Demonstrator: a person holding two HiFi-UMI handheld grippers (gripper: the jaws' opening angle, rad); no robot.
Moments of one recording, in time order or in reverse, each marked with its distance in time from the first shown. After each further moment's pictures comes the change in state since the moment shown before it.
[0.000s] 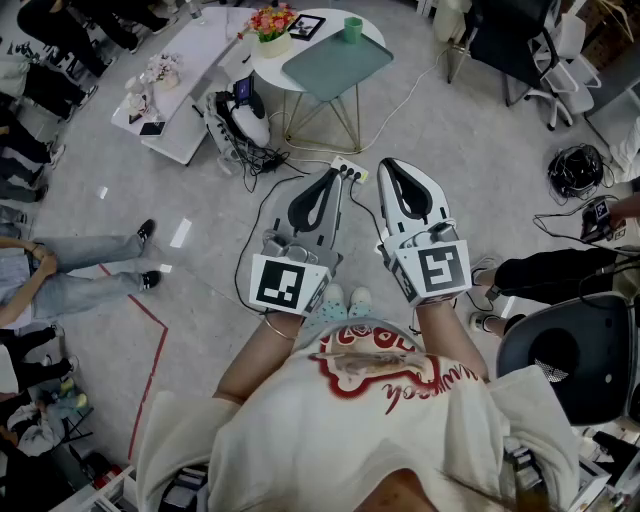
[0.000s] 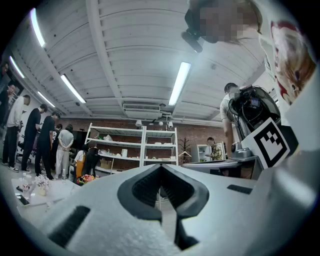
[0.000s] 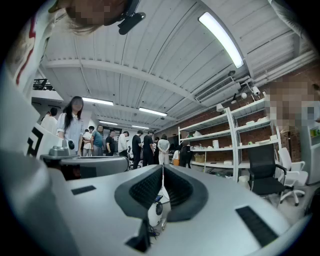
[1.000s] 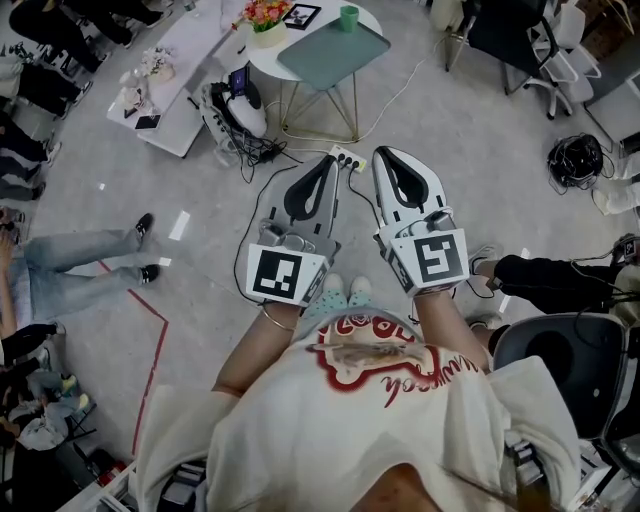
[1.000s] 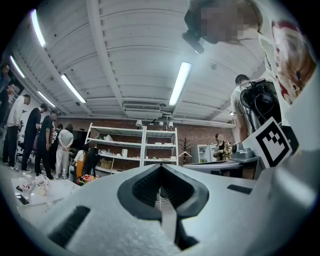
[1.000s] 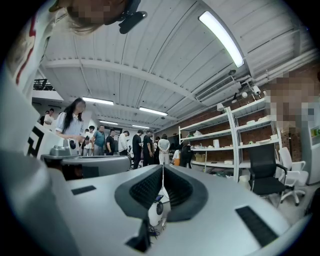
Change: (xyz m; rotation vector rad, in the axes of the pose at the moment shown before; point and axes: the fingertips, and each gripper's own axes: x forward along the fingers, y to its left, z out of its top) left arm 0.007 0.005 0.002 -0.001 -0.004 0.003; right arm 0.007 0.000 0.002 -0.005 0.002 0.007
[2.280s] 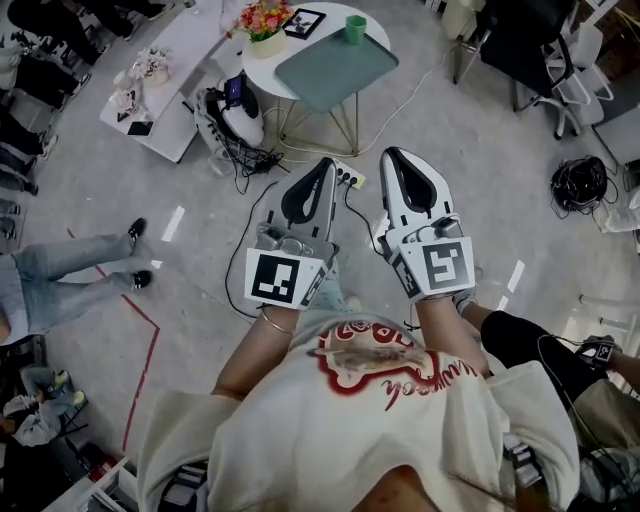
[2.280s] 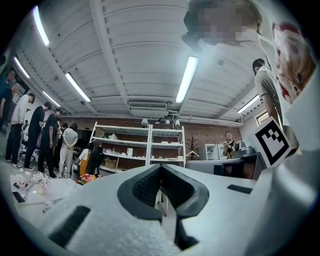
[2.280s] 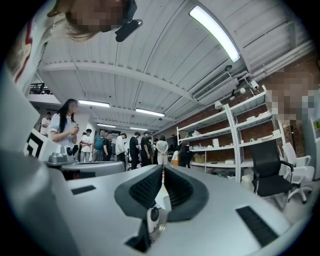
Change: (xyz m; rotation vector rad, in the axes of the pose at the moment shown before) left arm 0.080 0.052 -0.037 -0.009 -0.004 0.058; right arm 0.076 -0.071 -0.020 0.037 -0.028 -0.001
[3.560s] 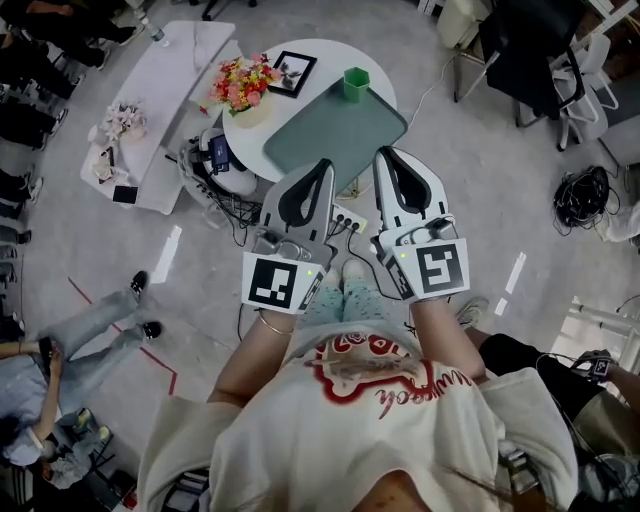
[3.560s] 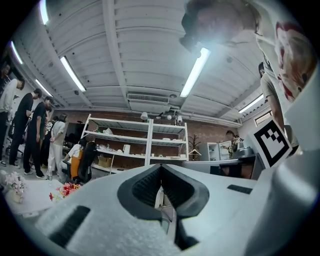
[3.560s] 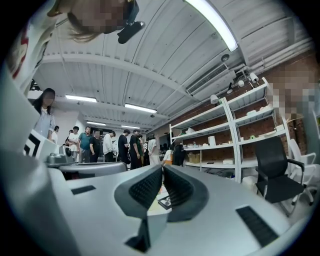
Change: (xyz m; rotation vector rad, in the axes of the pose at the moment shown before) left arm 0.221 0.158 -0.038 -0.026 0.028 -0.072; right arm 0.244 -0.119 -0.018 0.016 0.019 -0.069
